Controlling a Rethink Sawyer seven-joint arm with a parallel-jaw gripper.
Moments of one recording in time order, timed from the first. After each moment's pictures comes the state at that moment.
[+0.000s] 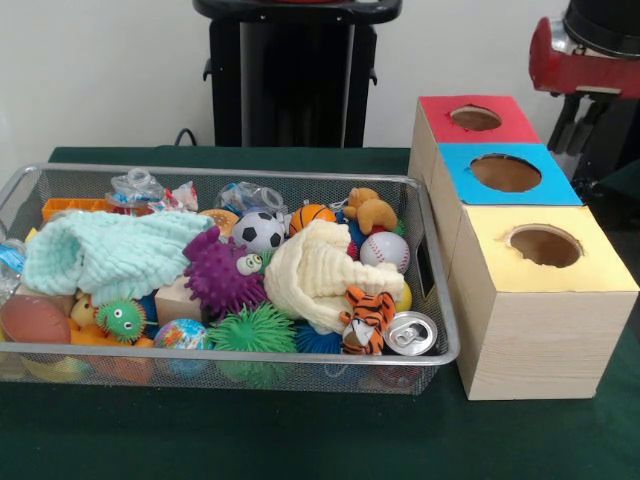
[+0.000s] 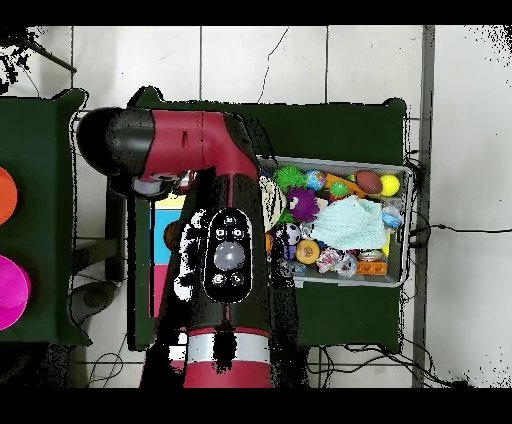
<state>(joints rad) 0.08 -0.52 -0.09 1.09 0.08 1.22 1.83</state>
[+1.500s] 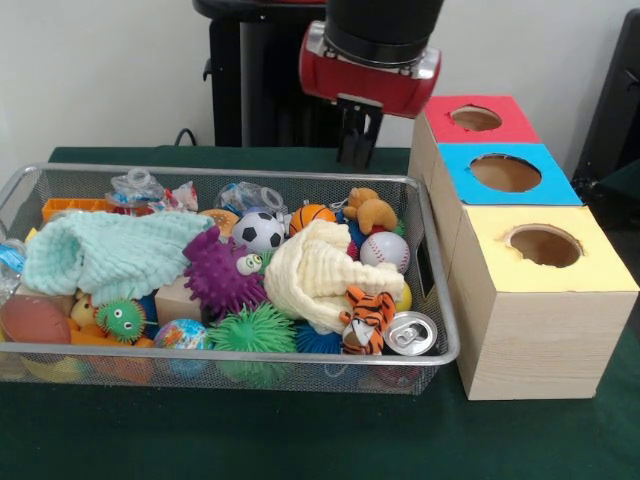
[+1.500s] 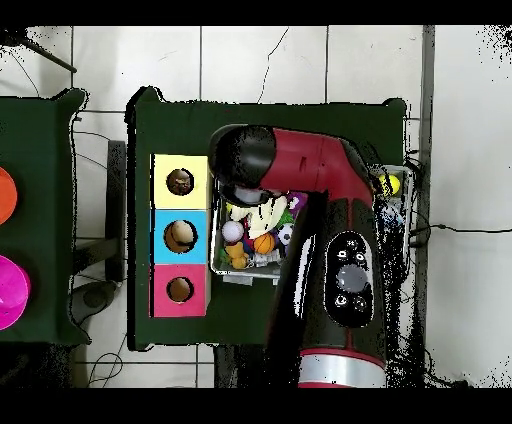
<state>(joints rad) -0.15 -0.59 -0.08 1.25 -0.07 1.06 1.83</state>
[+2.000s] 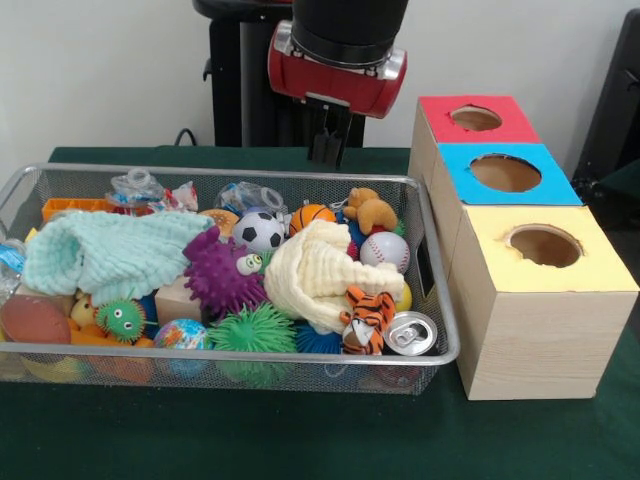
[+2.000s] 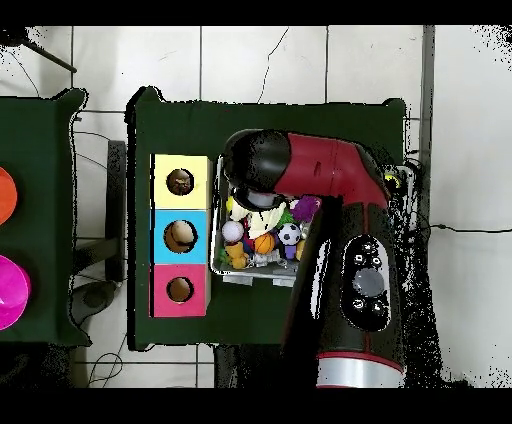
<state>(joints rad) -0.18 -0.61 -0.05 1.27 -0.11 1.06 1.83</state>
